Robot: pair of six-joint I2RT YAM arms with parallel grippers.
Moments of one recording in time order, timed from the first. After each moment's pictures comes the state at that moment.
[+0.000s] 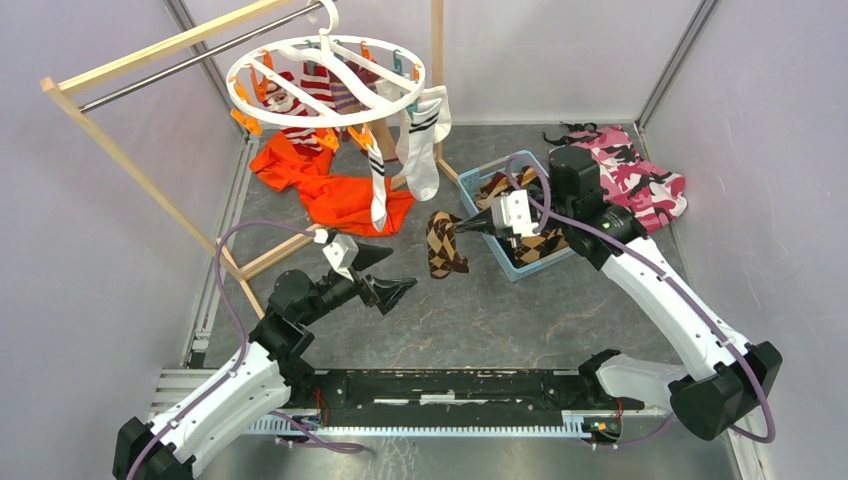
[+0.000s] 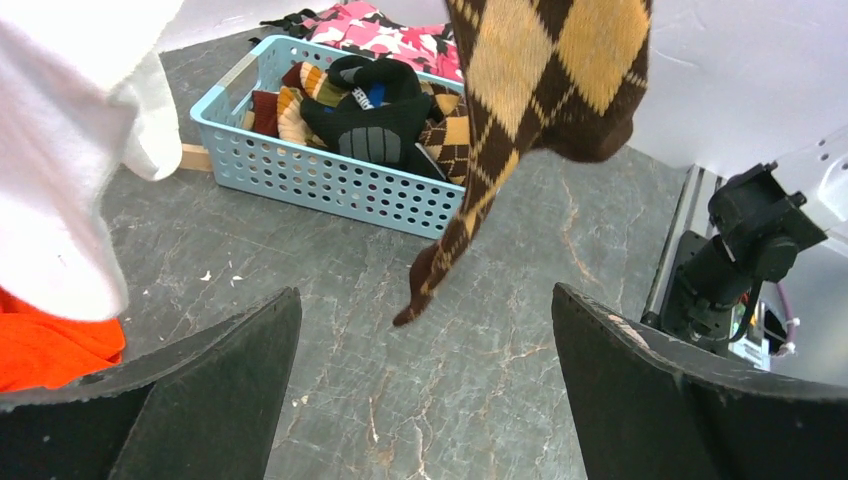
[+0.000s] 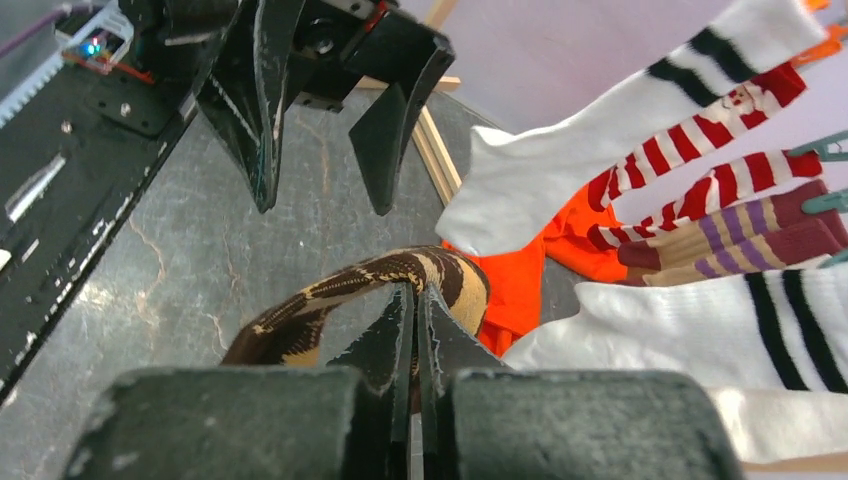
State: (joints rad) left arm -0.61 0.57 0.29 0.37 0.36 -0.24; right arm 0.50 1.18 1.21 -0.35 -1.10 -0.83
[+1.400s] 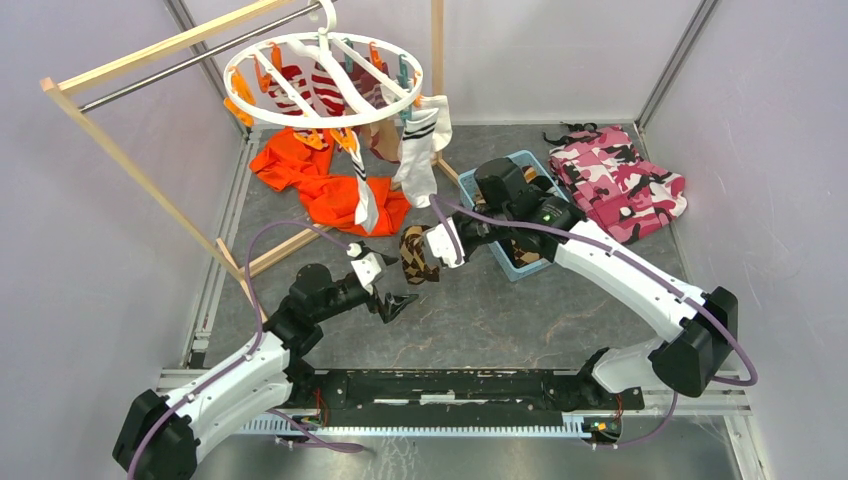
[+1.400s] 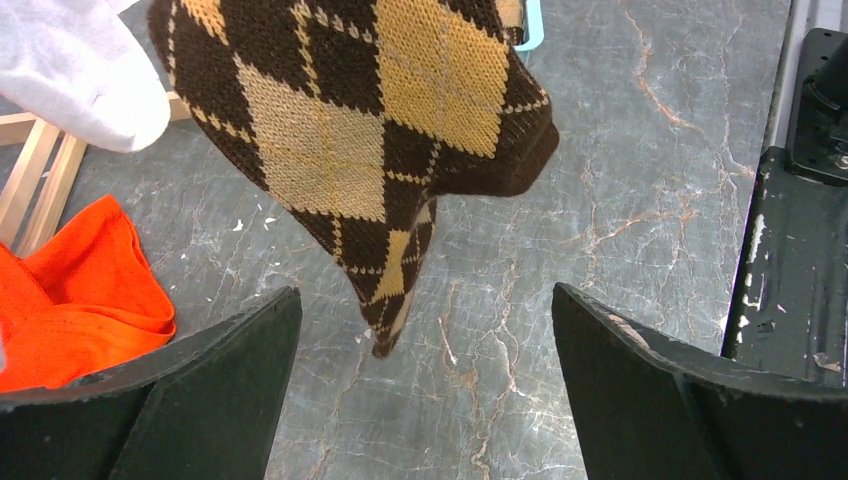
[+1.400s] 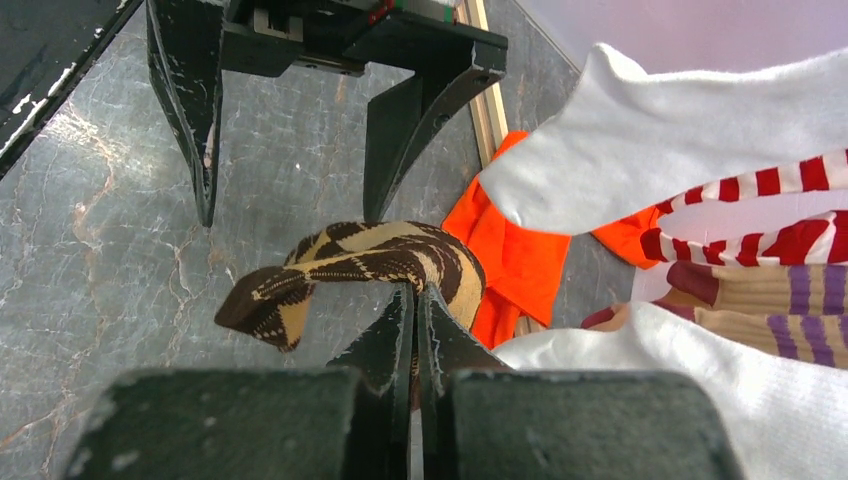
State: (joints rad) left arm -0.61 0.73 0.24 0.36 0.45 0.14; right arm 0.76 1.39 1.30 -0.54 -0.75 -1.17
